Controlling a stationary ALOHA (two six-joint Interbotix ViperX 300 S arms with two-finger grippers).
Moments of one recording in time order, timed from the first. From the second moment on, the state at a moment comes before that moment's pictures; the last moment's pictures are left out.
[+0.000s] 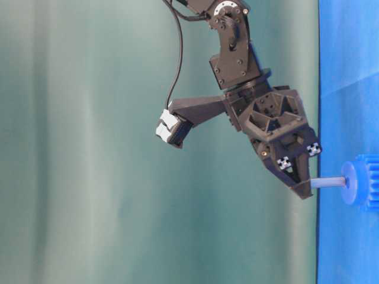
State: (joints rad) left arm 0.04 -1.02 1.21 0.00 -0.20 -0.03; right arm -0.21 0.27 0.55 0.28 -0.51 -0.08
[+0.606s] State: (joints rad) left arm 0.04 -1.02 1.21 0.00 -0.20 -0.03; right arm -0.21 0.20 0.55 0.28 -0.48 -0.08
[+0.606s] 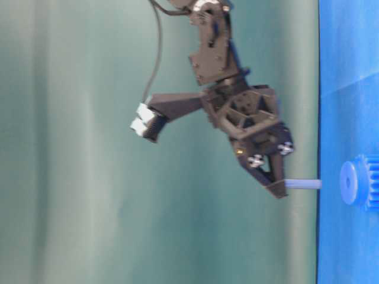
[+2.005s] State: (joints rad) left arm 0.04 -1.02 1.21 0.00 -0.19 -0.03; right arm -0.20 0.35 0.54 0.31 -0.52 -0.07
